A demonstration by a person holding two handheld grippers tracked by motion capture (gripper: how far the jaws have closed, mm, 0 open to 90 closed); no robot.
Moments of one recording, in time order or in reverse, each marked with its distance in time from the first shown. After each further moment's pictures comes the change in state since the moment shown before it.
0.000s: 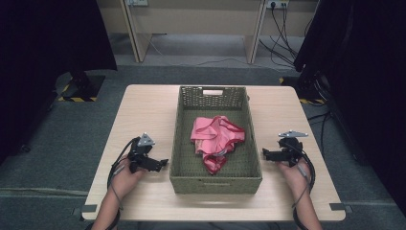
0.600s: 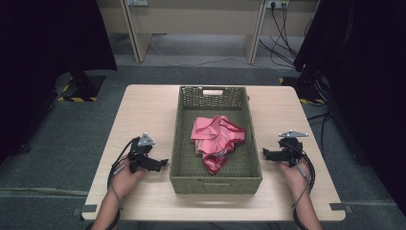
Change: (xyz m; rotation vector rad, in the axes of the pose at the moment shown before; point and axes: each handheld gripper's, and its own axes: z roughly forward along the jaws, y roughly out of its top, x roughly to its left) left arm 0.000 0.000 0.000 0.000 0.000 0.000; right arm 0.000 0.000 0.000 -0.004 -0.006 0.003
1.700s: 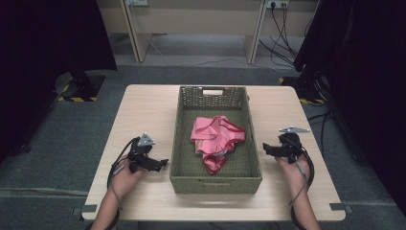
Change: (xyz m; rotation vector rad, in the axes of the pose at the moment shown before) left arm 0.000 0.000 0.000 0.000 0.000 0.000; right arm 0.009 0.020 -0.017 -0.017 0.017 0.085
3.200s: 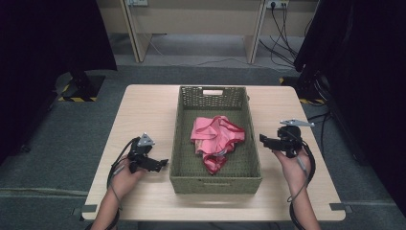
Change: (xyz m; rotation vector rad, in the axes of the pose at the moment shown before) left arm 0.000 0.000 0.000 0.000 0.000 0.000; right arm 0.026 0.028 -0.033 -0.089 0.041 0.027
